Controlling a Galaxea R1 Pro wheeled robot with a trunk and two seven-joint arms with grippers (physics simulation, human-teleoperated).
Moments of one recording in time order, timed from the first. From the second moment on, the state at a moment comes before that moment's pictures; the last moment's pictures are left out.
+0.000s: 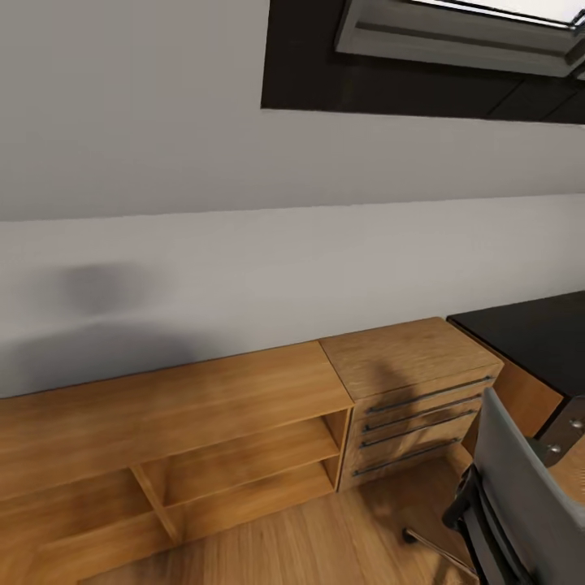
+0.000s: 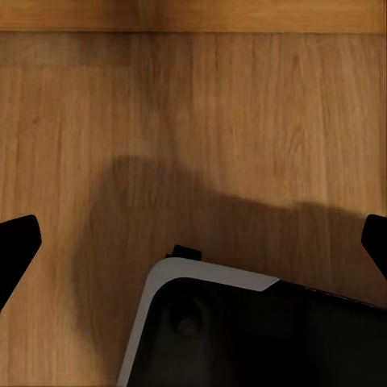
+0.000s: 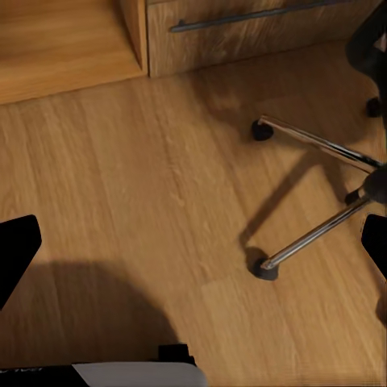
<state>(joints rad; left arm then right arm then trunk) -0.02 0.01 0.06 -0.18 0.23 -0.51 -0.03 -0.17 0.02 0.48 0.02 -0.42 -0.75 -0.15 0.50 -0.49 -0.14</state>
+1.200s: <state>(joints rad) -0.02 0.01 0.06 -0.18 0.23 -0.51 -0.03 -0.17 0.02 0.48 0.02 -0.42 -0.75 -0.15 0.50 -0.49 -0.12</state>
